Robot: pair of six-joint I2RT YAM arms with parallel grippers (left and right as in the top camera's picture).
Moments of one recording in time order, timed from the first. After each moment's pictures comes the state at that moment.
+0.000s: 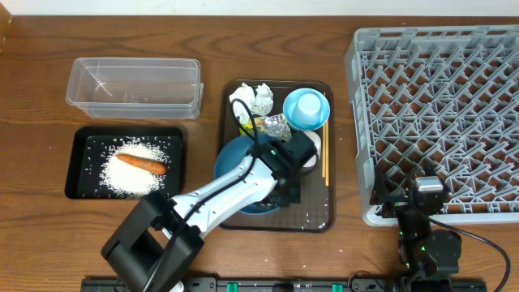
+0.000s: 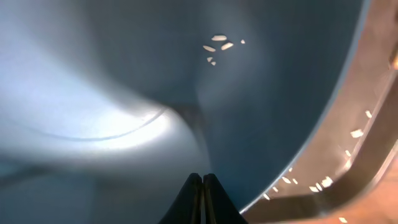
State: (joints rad) left arm -0.83 1.75 1.12 -0.86 0.14 -0.83; right arm 0.06 0.01 0.01 -0.07 -0.01 -0.01
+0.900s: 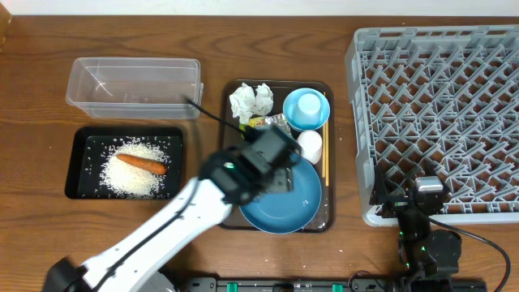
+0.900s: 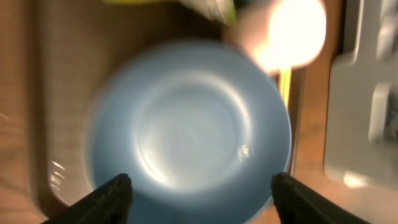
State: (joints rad) left arm -0.77 1.39 1.12 -0.88 -0.04 -0.82; right arm 0.06 0.01 0.01 -0.07 -0.01 -0.01
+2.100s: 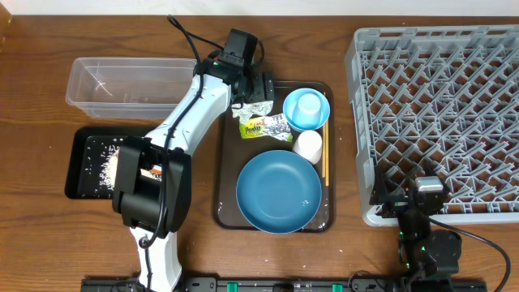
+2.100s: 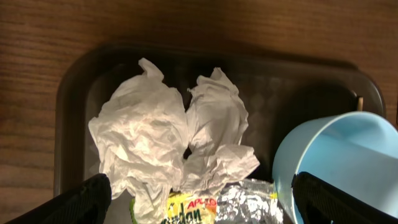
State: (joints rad) left arm -0.35 2.04 1.62 -0.68 0.09 -0.45; right arm 0.06 0.01 0.01 -0.07 -0.01 -0.01
